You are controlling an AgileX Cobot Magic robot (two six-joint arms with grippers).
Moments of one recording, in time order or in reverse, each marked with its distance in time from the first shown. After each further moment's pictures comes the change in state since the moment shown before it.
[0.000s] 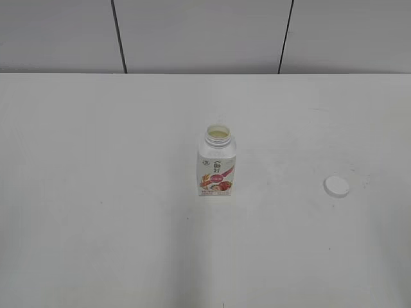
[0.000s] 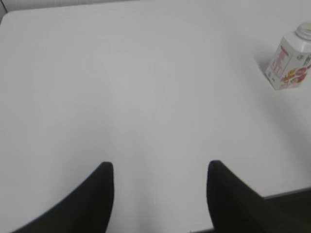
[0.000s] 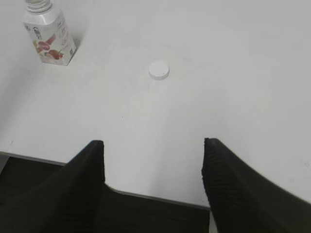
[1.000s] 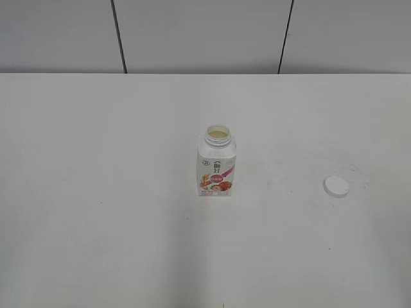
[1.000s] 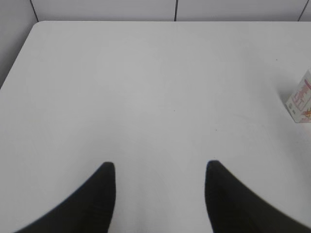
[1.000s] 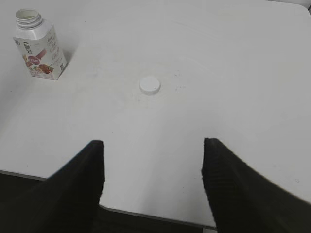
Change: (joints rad) left arm 0.158 0.000 0.023 -0.049 -0.044 0.004; right arm 0.000 0.000 0.031 -0.025 -0.079 -0.005
